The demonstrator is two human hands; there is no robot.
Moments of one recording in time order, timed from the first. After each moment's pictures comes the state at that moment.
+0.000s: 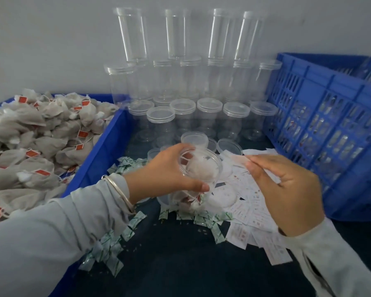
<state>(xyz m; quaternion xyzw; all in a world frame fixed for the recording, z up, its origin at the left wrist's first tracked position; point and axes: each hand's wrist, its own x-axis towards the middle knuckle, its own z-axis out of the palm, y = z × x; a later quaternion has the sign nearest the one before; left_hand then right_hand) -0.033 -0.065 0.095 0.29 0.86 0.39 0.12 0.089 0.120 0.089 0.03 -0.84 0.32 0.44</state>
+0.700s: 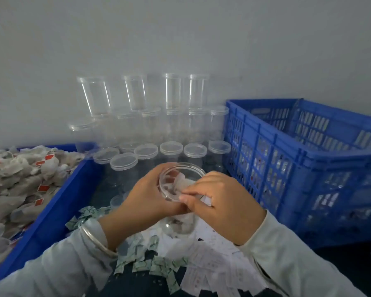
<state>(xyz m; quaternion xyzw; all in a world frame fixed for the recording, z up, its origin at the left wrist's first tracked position) 0.001 0.001 0.144 0.34 0.79 0.50 0.00 0.087 0.154 0.156 0.15 -0.91 0.26 0.28</state>
